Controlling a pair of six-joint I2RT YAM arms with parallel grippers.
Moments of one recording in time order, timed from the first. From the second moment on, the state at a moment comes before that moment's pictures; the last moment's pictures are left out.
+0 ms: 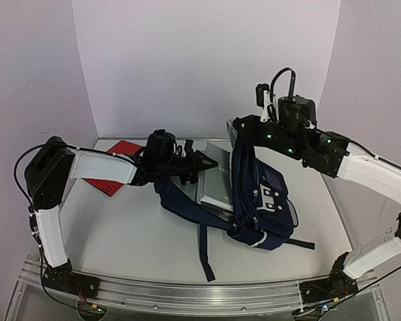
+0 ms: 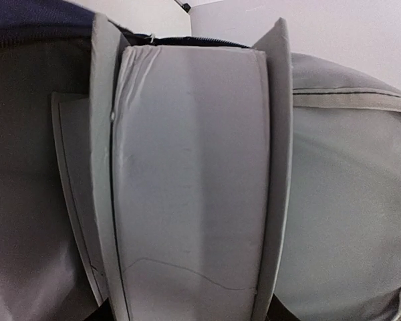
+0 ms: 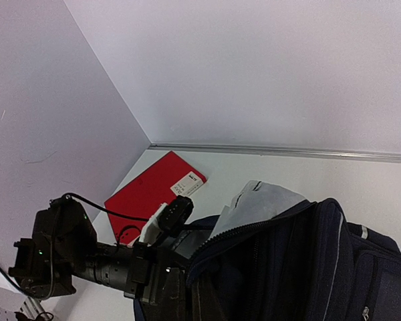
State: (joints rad) left arm -0.77 1.90 1.25 0.34 0.51 -1.22; right arm 0.86 1.37 1.31 -0.16 0.24 0.45
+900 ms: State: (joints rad) left arm -0.82 1.91 1.50 -0.22 0.30 -0.78; right arm 0.86 1.33 1.26 -0.13 0.31 0.45
